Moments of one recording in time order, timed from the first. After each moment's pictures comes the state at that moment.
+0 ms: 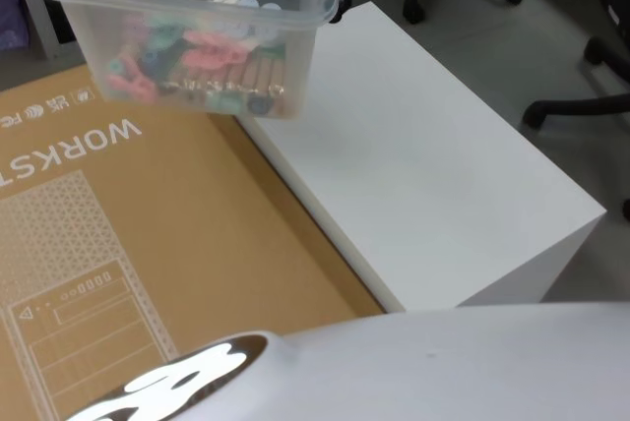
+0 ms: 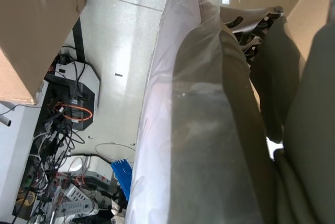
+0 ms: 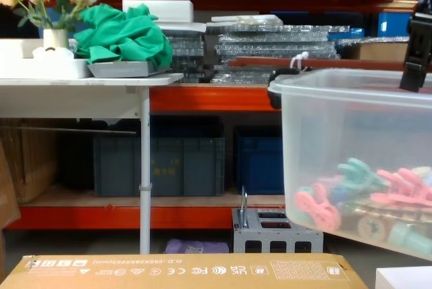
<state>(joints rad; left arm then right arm) -1.47 0.97 1.56 -0.90 0.05 0.15 -1.47 1.56 0.51 -1.27 -1.09 -0.19 -0.40 1.56</state>
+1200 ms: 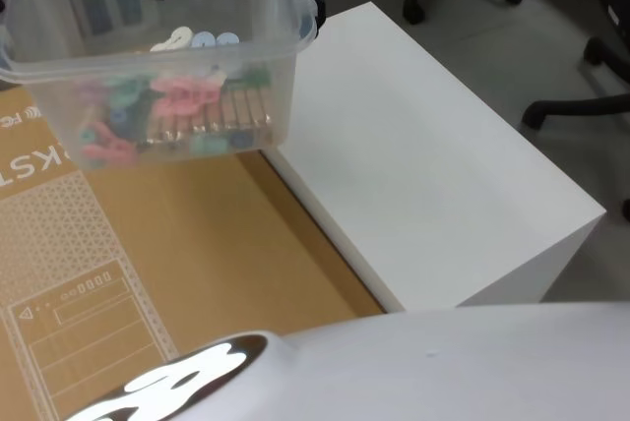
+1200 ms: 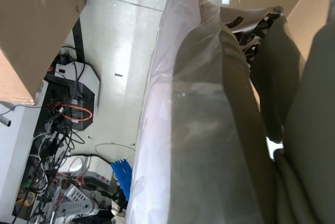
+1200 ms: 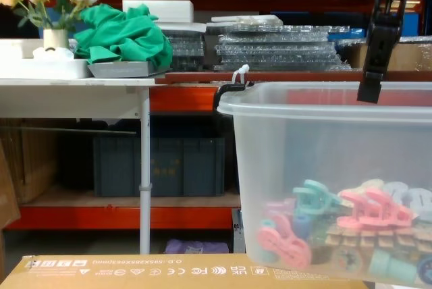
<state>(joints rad) -1.47 0.97 1.56 -0.90 0.05 0.15 -1.47 1.60 0.44 -1.35 -1.15 -0.09 -0.52 1.59</state>
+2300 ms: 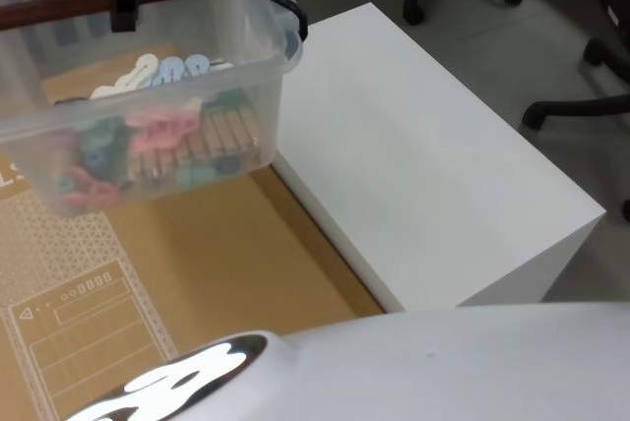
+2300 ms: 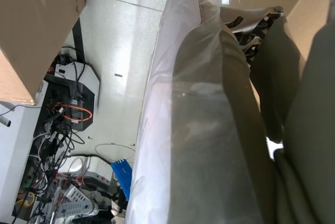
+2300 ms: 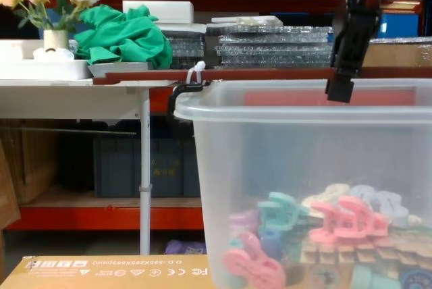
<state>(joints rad) -1.47 0.97 1.56 -0.90 0.05 0.15 -1.47 1.64 0.43 -1.41 -1.28 -0.02 -0.54 1.57</state>
